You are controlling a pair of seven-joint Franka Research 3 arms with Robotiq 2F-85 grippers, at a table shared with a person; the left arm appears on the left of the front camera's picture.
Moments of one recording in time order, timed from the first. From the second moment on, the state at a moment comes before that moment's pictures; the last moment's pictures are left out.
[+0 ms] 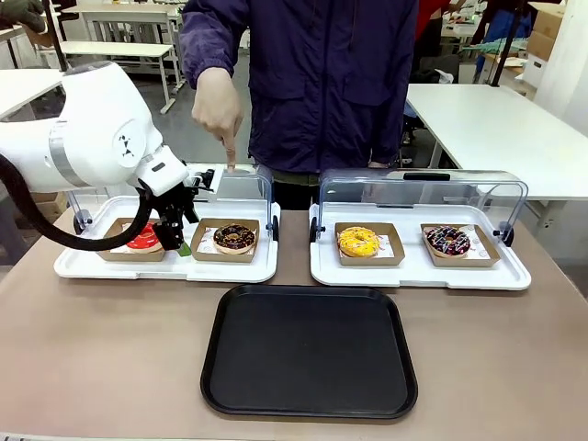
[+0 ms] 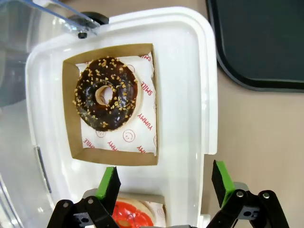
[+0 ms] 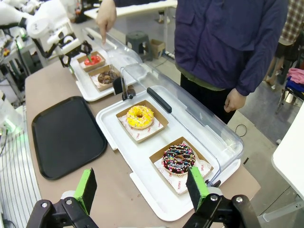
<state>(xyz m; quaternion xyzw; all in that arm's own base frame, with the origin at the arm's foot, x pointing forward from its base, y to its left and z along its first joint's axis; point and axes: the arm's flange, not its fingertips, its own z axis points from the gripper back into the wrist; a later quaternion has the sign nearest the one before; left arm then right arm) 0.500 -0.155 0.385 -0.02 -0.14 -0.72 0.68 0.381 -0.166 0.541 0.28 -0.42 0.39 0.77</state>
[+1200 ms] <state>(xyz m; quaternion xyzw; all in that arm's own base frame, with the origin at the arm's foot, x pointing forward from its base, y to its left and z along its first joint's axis) 0.519 -0.172 0.346 0.01 -0.14 -0.72 0.68 0.381 -0.166 0.541 0.28 -0.42 0.39 0.77</state>
